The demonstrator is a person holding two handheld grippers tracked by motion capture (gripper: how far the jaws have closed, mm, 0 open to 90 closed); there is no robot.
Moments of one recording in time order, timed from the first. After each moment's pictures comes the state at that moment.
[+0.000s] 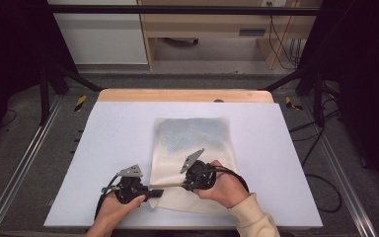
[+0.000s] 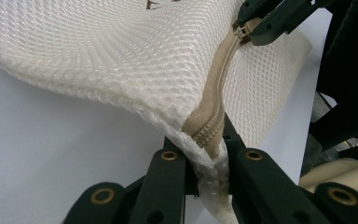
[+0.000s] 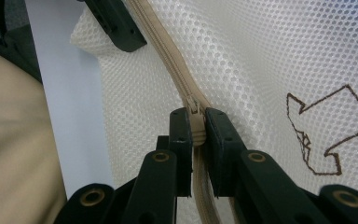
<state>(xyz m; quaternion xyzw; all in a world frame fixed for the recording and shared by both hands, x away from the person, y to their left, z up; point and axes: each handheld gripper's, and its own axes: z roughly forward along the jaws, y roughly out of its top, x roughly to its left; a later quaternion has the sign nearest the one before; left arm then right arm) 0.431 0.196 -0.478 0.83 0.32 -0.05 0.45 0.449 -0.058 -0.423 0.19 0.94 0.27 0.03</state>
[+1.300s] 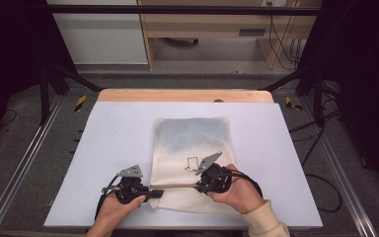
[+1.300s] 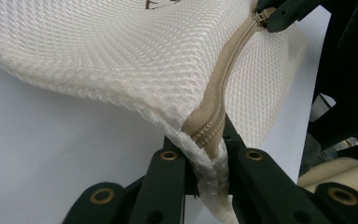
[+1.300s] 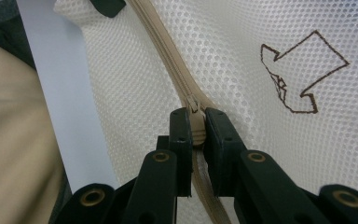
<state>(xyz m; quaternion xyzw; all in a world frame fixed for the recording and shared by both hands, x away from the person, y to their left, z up) 0.431 0.195 -0.478 0.83 0.32 -0.05 0.45 0.439 -0.096 -0.424 0.22 0.93 0.28 0.04</state>
